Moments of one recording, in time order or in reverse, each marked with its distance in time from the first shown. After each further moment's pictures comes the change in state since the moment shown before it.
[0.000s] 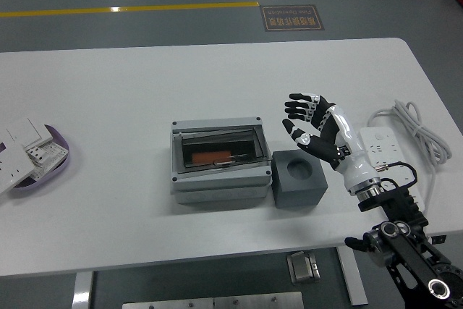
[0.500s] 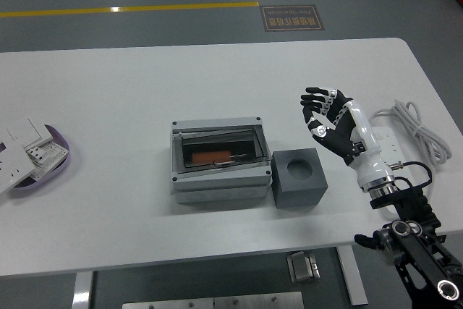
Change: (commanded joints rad) left arm -0.006 0.013 0.015 0.000 0.033 -0.006 0.016; right arm -0.024 -0.004 0.076 0.025 -0.005 -0.003 0.018
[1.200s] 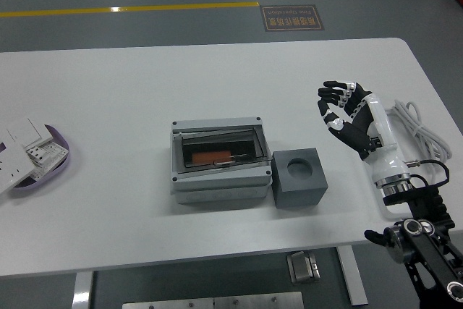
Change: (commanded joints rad) left arm -0.009 -0.007 -0.027 0.000 -0.007 0.013 -0.003; right arm -0.020 -0.002 0.058 0.034 -0.027 -0.011 0.003
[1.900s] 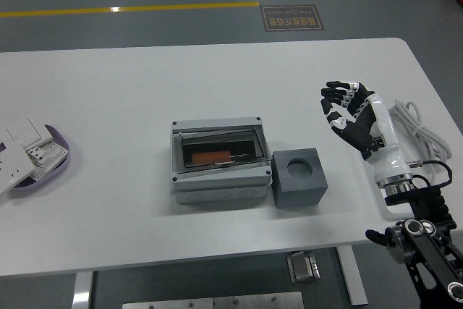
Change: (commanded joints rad) left arm -0.003 -0.002 -0.009 0.000 -0.002 0.003 -0.005; right arm -0.005 0.006 0.005 -0.002 -0.005 -0.009 -0.004
